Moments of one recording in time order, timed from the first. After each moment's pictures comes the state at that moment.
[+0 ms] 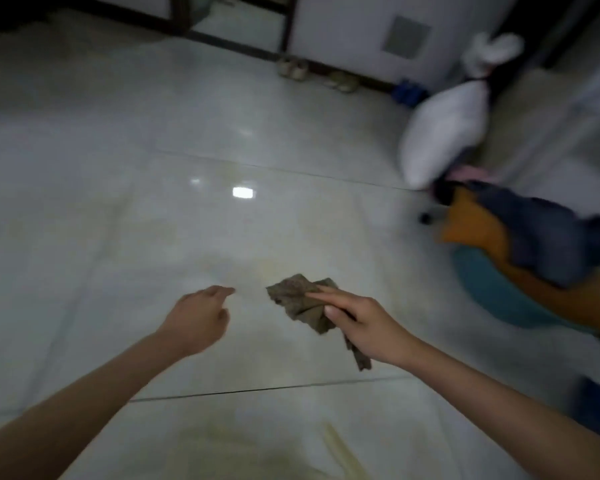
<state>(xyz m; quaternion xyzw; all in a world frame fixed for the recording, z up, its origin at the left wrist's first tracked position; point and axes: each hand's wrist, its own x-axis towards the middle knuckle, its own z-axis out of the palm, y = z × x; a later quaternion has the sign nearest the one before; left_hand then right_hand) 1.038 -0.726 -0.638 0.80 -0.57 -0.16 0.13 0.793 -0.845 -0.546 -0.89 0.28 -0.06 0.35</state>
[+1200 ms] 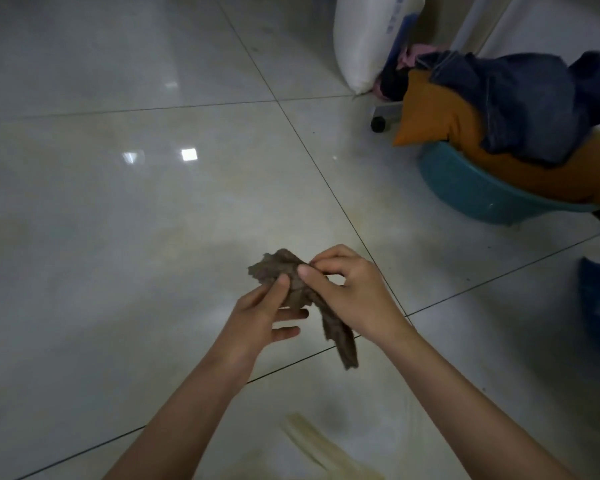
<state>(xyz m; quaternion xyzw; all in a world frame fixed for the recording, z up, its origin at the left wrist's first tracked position) 0.843 -0.851 -0.660 0.57 -0.23 -0.61 0.50 0.712 -0.920 -0.642 -0.74 0.49 -0.26 0.38</state>
